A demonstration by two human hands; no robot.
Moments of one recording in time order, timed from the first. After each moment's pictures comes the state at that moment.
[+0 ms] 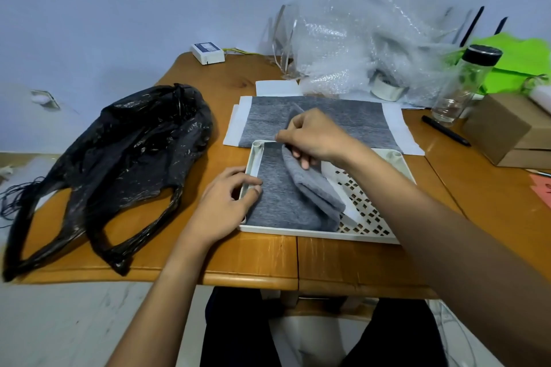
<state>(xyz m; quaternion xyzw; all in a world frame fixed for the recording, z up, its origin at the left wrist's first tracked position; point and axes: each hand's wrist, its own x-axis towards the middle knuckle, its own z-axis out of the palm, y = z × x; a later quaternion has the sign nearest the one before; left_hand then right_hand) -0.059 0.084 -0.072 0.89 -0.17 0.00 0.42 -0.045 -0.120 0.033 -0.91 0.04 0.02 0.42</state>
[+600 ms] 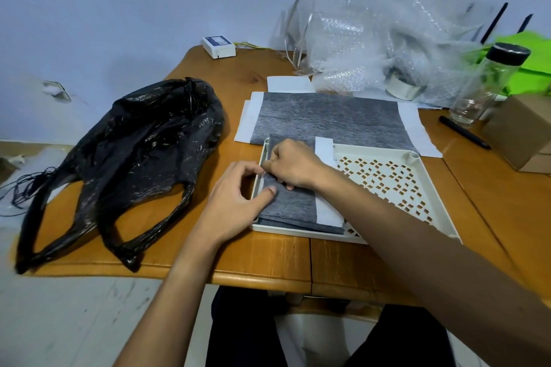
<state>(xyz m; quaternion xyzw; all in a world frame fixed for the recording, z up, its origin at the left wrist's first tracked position) -0.065 0.088 -0.070 0.86 -0.17 0.02 0.48 -0.024 -0.077 -0.026 -0.97 -0.02 0.02 0.25</state>
